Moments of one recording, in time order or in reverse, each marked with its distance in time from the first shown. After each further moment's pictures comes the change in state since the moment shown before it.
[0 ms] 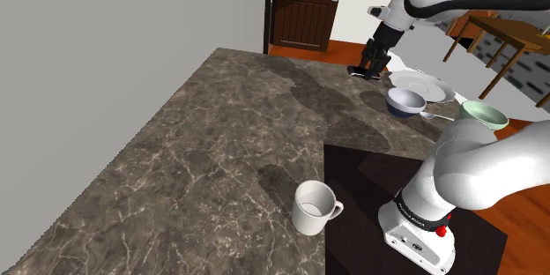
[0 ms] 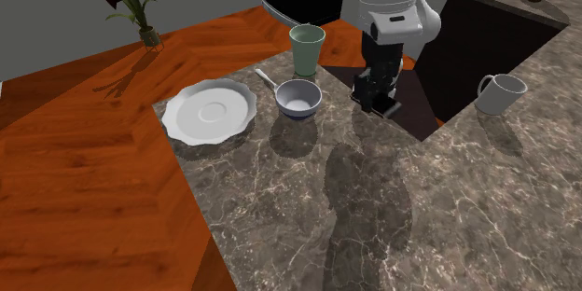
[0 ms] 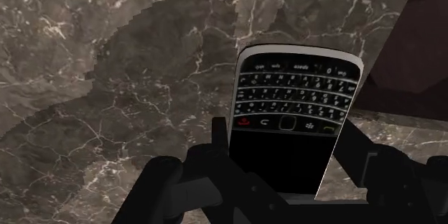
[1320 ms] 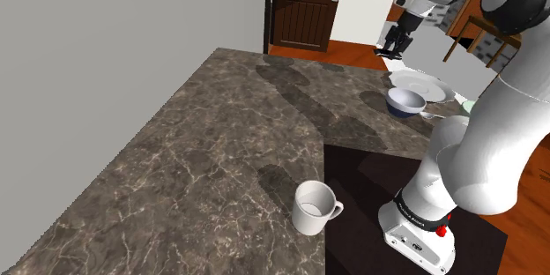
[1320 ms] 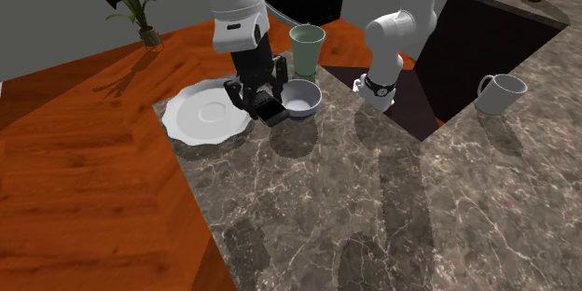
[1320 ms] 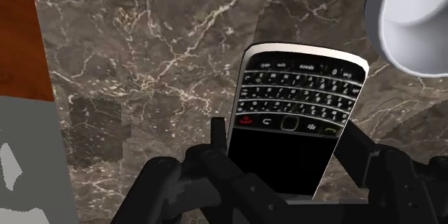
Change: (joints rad) arm 0.303 0.734 -0.805 0.584 0.425 -0.072 -0.736
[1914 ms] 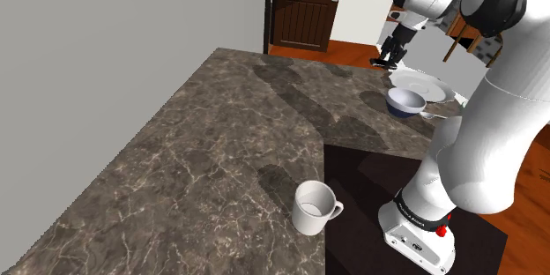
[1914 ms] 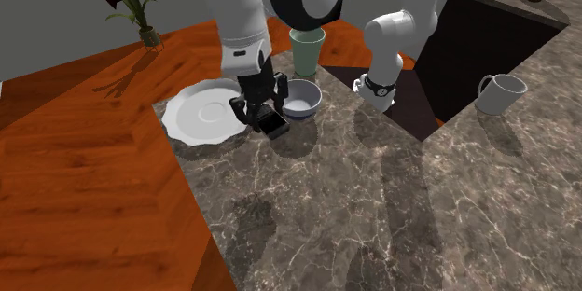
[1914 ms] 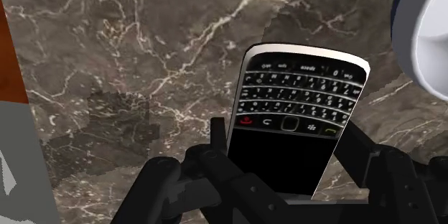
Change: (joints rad) arm -0.053 0.095 0.025 -0.086 0.107 0.087 -0.092
